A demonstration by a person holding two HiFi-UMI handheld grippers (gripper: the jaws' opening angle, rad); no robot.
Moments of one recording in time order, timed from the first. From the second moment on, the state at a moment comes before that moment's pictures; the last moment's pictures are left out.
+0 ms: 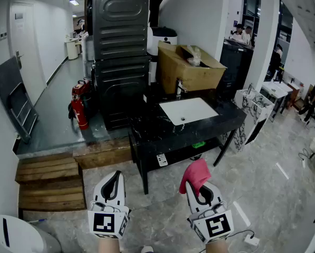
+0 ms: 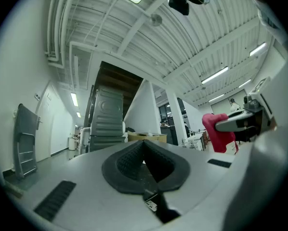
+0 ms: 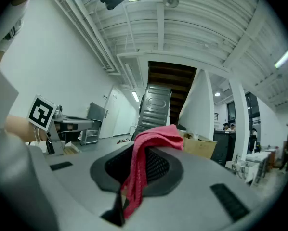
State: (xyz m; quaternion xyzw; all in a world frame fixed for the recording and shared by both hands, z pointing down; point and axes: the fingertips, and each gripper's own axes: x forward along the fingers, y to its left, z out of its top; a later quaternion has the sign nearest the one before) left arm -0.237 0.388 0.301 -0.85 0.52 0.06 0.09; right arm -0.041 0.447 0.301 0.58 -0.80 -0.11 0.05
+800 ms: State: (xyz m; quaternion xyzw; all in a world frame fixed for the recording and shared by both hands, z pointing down) left arm -0.265 0.317 0.282 -0.85 0.51 0.09 0.09; right arm -0.069 0.373 0.274 0.59 -0.79 -0.14 0.05
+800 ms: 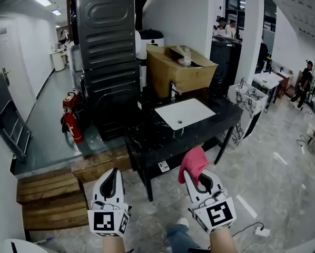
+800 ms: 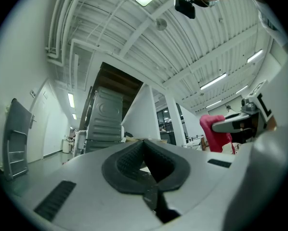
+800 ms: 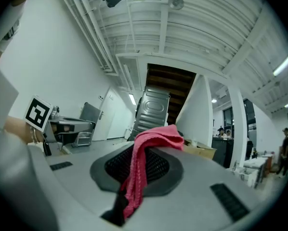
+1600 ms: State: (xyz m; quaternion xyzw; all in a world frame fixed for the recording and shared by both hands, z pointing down) left arm -0.173 0.102 0.283 -0.82 0.56 0.05 0.11; right arm 0.046 0.133 0.284 0.54 -0.84 -0.08 -0.01
